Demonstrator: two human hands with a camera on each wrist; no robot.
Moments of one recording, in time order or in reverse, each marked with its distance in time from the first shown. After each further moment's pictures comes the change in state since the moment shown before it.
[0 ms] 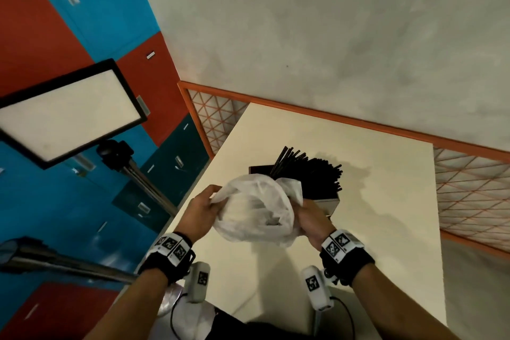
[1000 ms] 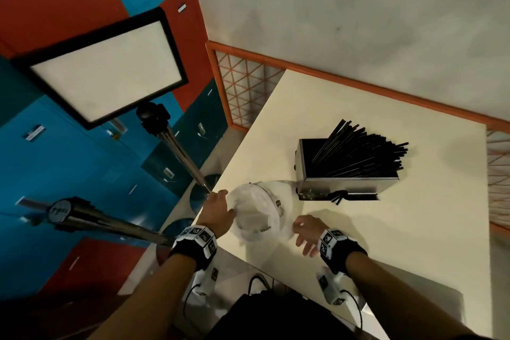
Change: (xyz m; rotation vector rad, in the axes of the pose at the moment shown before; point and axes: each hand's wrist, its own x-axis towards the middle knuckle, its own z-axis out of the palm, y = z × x) left_hand -0.034 -0.131 -0.038 0.444 -0.179 -0.379; right_hand 0.040 0.107 0.105 -0.652 -0.136 0.531
